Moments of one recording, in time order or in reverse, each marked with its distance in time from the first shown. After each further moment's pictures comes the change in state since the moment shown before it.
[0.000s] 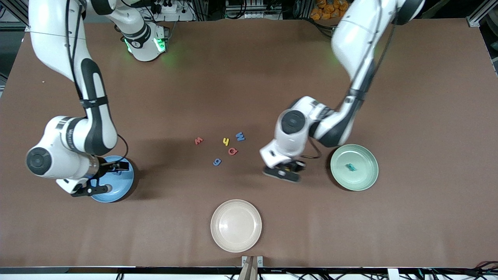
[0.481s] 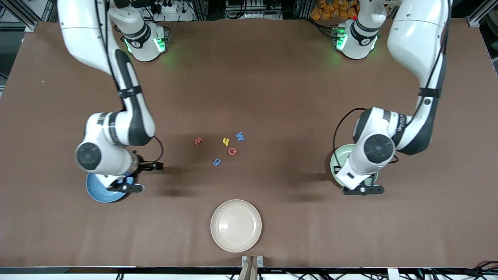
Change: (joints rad) left arm 0.260 -0.110 0.001 -0.156 0.000 -0.104 -0.001; right arm 0.190 0.001 0.011 0.002 0.054 0.025 0.397
